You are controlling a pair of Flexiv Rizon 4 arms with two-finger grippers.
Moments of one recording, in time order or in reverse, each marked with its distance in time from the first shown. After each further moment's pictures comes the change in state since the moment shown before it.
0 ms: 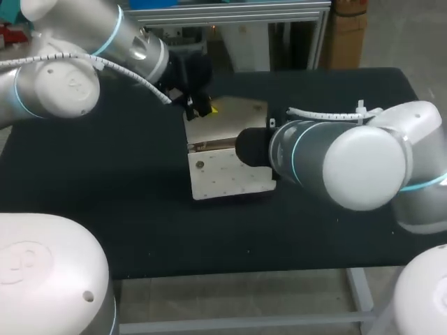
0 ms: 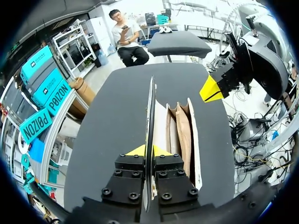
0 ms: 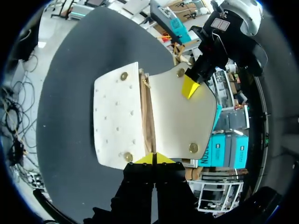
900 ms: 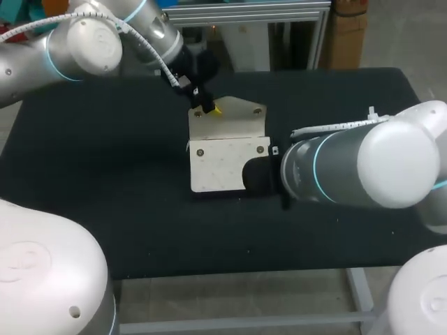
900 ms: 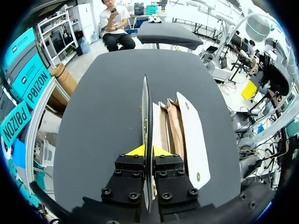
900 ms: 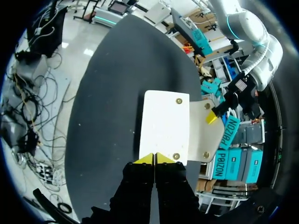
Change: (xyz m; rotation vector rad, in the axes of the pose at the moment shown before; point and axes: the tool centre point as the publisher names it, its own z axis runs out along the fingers) left arm -0.047 0.026 0.062 -0.078 0.196 0.009; right arm 0.068 0.008 -0.023 -0.091 0.180 -0.089
